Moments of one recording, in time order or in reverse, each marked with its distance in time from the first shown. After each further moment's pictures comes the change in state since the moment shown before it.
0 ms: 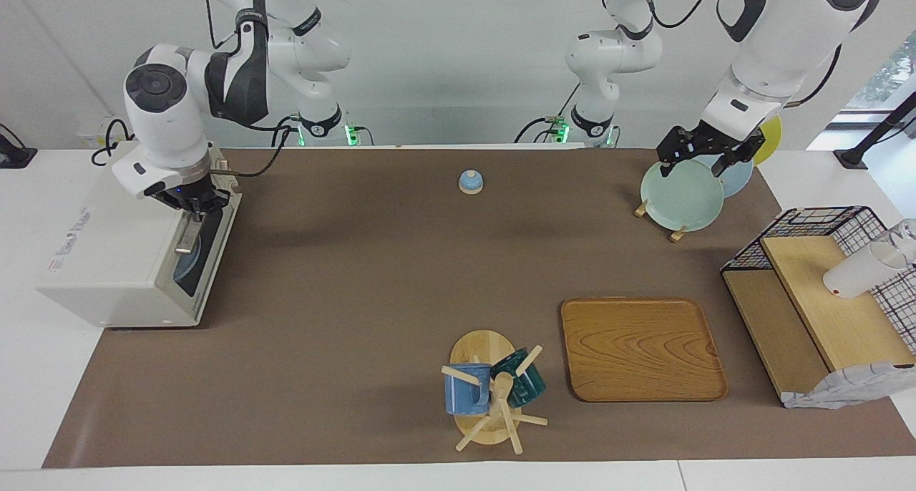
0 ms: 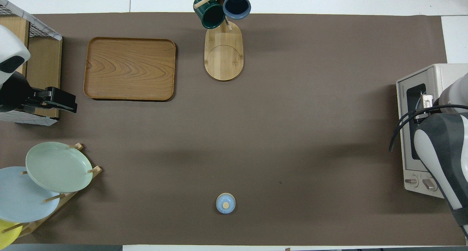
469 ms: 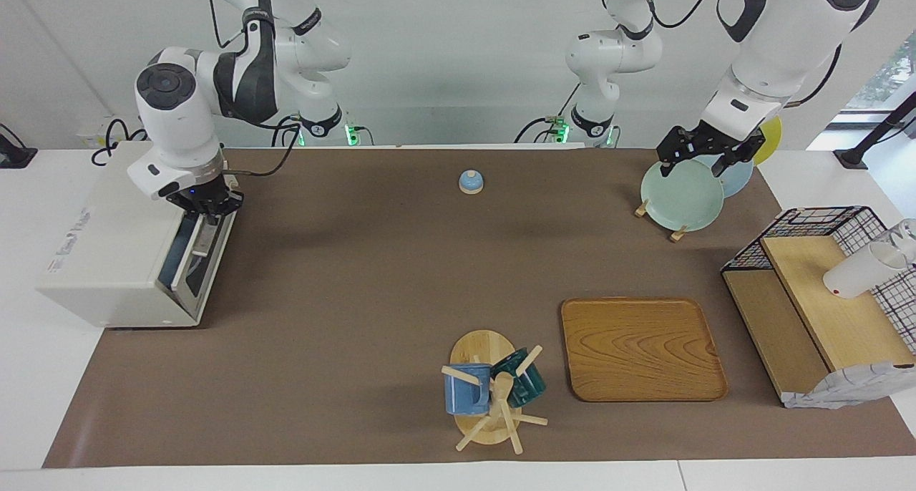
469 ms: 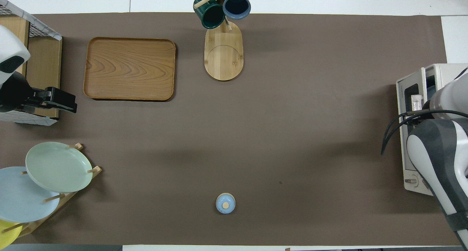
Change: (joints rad) left arm 0.000 0.000 0.000 0.000 0.000 0.000 0.000; right arm 0.029 -0.018 0.012 -0.059 0.100 0.073 0.000
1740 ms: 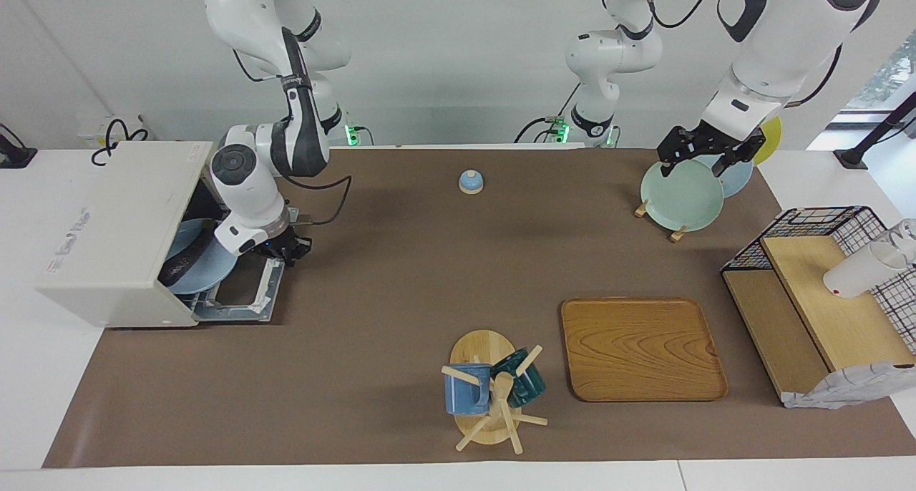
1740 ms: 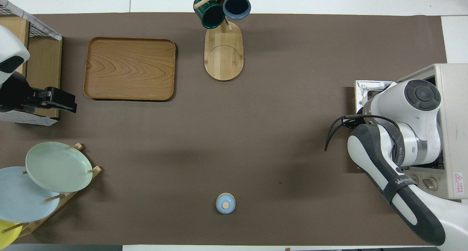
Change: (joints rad) left arm 0.000 0.000 0.001 0.000 0.000 0.000 0.000; right arm 0.056 0.212 0.022 -0.127 0.201 0.326 0.069
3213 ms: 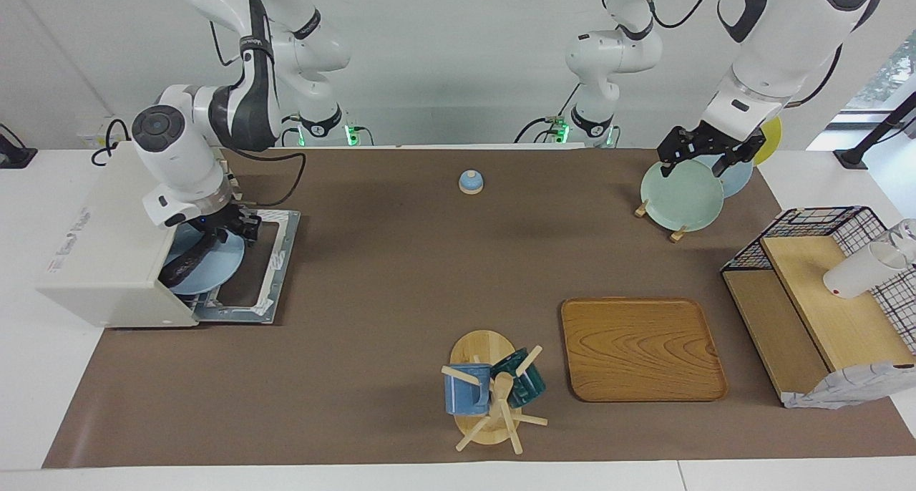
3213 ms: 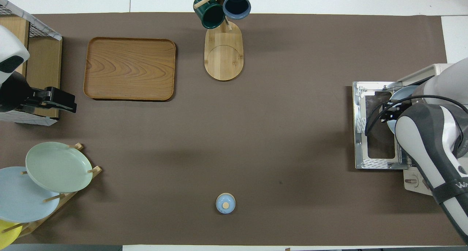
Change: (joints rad) left arm 0.000 0.000 0.000 0.000 0.000 0.000 0.000; right arm -0.076 -0.095 -0.041 0.142 -0.068 -0.258 0.029
